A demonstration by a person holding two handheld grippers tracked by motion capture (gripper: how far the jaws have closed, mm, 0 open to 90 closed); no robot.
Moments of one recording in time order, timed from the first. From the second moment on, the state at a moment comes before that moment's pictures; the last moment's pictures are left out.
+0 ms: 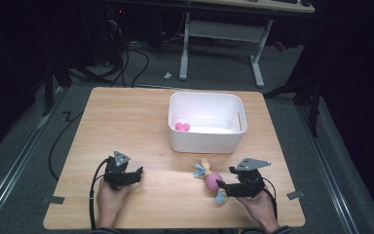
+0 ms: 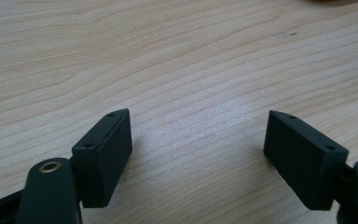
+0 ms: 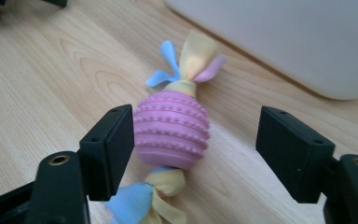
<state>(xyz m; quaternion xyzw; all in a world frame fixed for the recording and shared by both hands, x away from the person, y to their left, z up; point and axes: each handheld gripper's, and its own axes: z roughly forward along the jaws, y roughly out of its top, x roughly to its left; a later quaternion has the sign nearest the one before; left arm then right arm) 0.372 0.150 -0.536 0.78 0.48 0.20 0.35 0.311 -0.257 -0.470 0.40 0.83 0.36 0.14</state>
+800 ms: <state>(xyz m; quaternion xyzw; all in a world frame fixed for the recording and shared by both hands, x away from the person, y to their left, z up) 0.372 0.150 -0.536 0.78 0.48 0.20 0.35 0.332 -0.219 -0.496 0.39 0.87 0.28 0.12</state>
